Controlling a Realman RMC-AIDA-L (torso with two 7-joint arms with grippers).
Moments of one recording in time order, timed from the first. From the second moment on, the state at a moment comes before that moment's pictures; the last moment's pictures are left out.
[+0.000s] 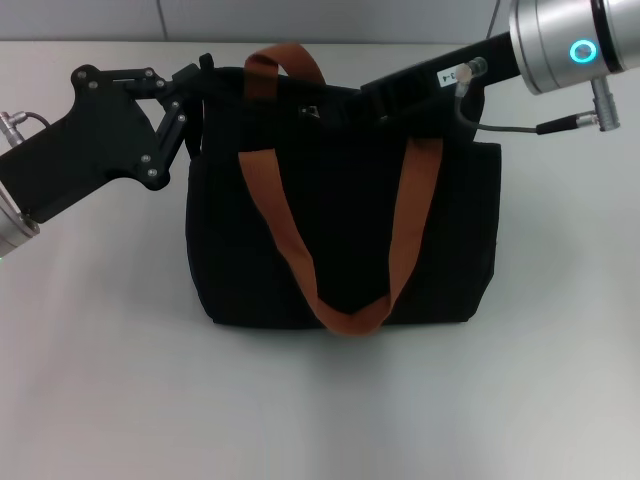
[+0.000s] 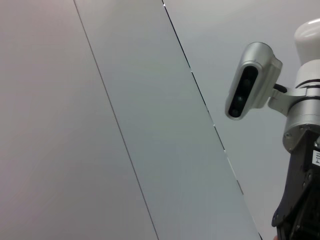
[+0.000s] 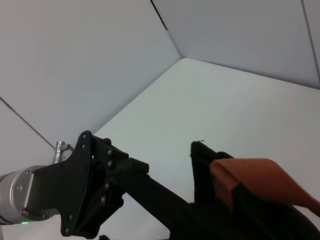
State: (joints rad) left arm -0.47 -2.07 0.53 0.40 1.61 1.69 -0.50; right arm 0.77 2.09 -1.20 -1.14 -2.06 -1.43 2.51
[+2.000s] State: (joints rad) left arm -0.48 -2.07 0.53 0.40 1.61 1.68 -0.50; right arm 0.55 2.08 -1.02 -1.34 -2.07 -1.55 2.50
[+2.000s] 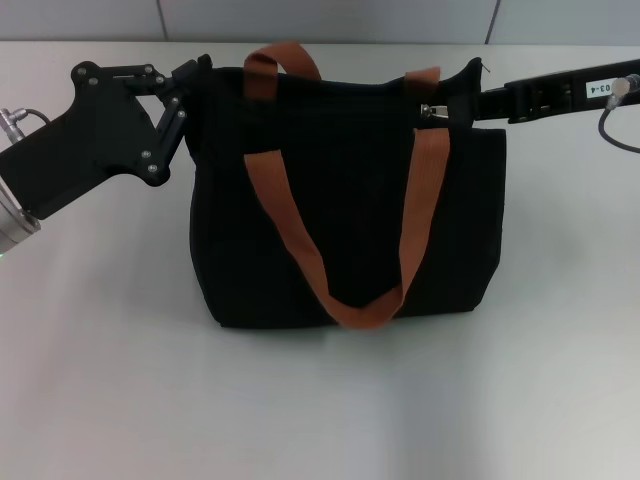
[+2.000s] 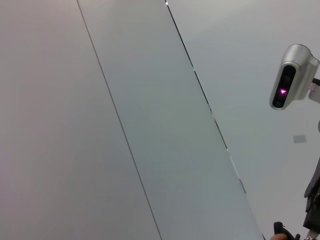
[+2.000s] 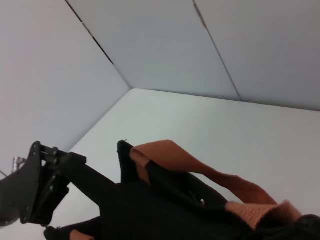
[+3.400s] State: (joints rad) left arm -0.47 -2.07 0.53 0.38 1.62 1.68 -0.52; right arm 0.44 2.03 -0.83 -0.65 -1.78 -1.96 1.12
